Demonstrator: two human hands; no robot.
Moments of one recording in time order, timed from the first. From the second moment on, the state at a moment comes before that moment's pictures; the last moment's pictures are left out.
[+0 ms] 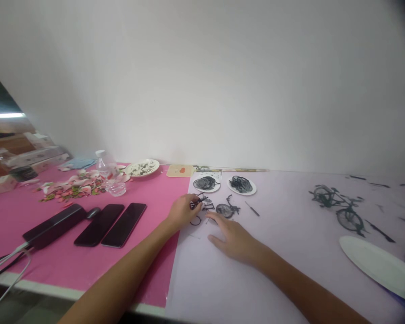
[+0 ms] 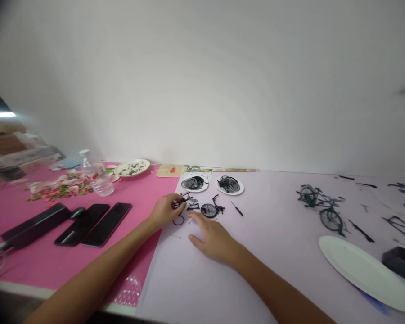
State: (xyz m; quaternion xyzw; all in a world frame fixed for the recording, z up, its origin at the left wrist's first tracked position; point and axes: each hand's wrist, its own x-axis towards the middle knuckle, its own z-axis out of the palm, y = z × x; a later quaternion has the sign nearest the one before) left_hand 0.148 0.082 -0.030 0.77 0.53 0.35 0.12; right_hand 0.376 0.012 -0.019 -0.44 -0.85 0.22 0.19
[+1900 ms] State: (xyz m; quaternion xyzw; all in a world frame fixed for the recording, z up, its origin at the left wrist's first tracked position) left_hand 0.150 0.083 -0.034 0.77 0.52 0.35 0.14; right_hand 0.365 0.024 -0.038 -0.36 -0.88 0.16 0.25
